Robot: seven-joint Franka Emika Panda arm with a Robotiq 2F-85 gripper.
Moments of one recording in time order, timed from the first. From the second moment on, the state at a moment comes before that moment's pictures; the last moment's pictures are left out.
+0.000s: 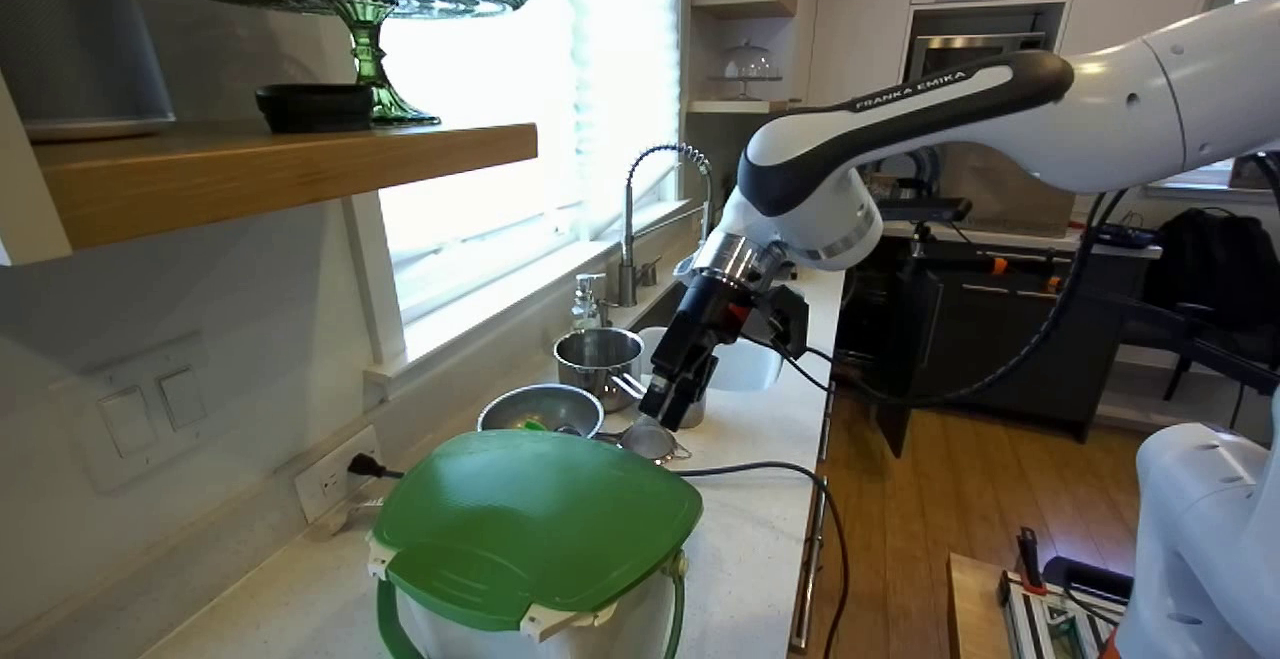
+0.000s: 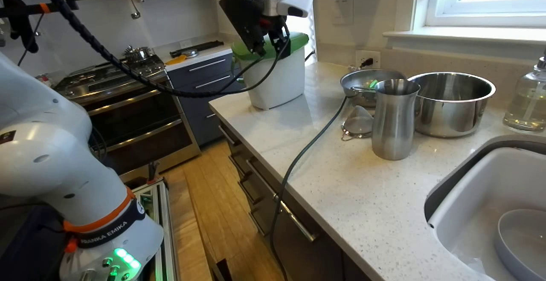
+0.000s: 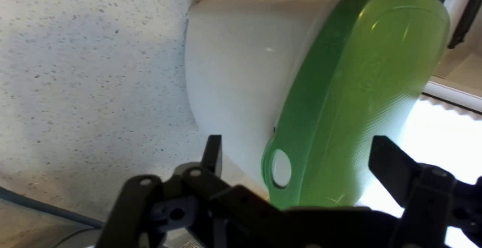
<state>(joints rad) 0.06 -0.25 -0.16 -2.26 0.83 2.02 -0.49</state>
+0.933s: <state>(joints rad) -0.01 -0.12 -0.17 -2.19 1.08 1.60 -0.72</state>
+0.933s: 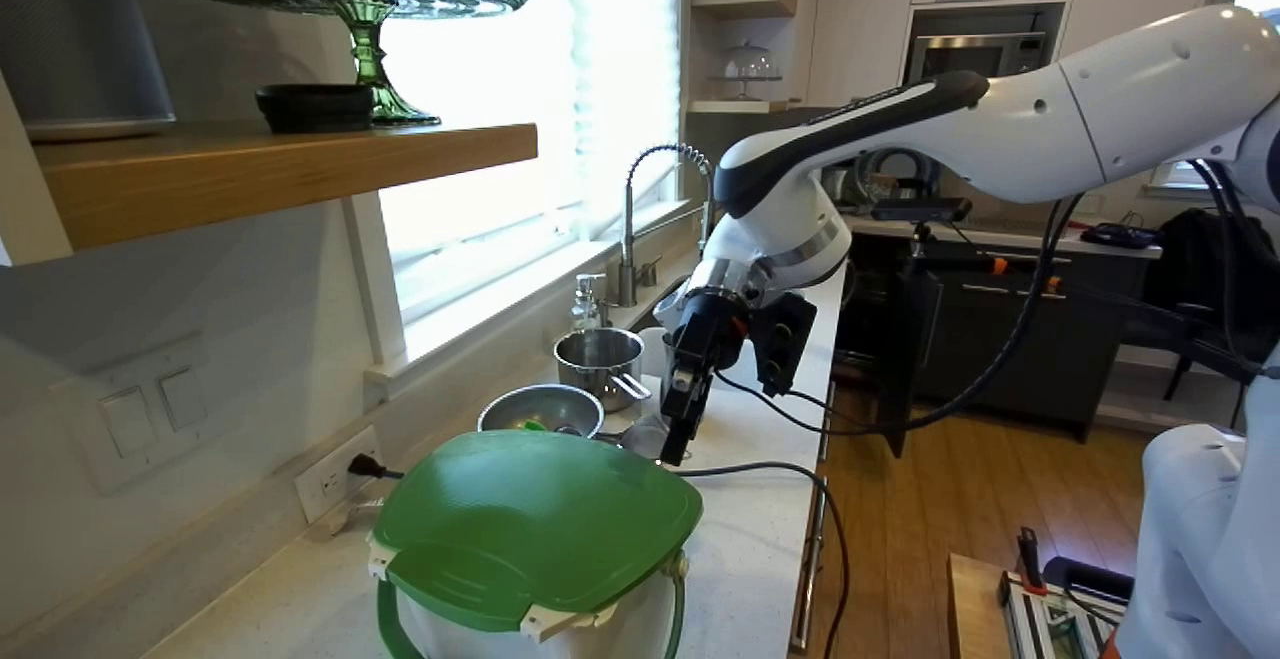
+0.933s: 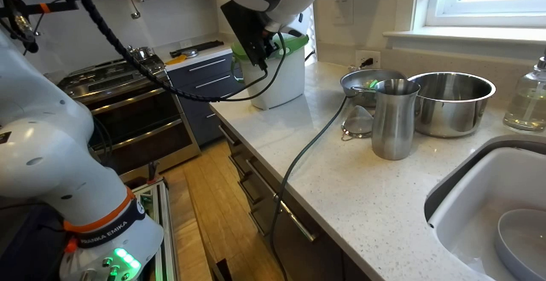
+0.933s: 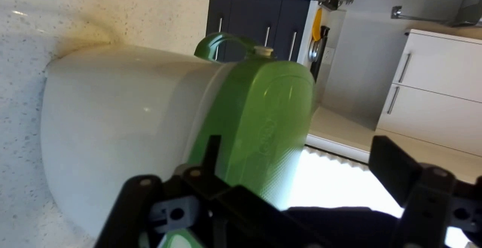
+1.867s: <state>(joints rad) -0.07 0.02 -0.13 -2.12 1.10 1.65 -0.72</state>
